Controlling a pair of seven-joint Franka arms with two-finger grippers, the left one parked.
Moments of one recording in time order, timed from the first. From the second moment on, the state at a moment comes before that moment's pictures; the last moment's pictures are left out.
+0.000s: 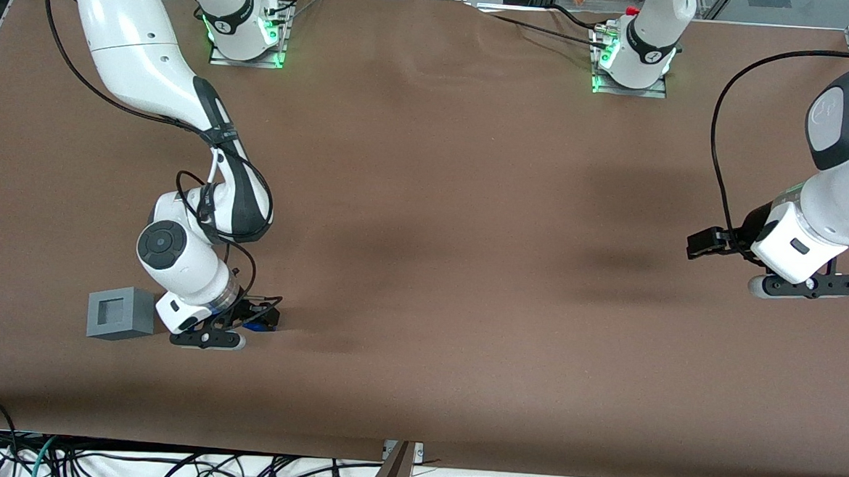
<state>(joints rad) 0.23 0.83 0.00 -1.39 -0.02 2.44 0.24</state>
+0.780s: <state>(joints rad) 0.22 0.80 -0.01 -1.26 -0.02 2.19 0.17</state>
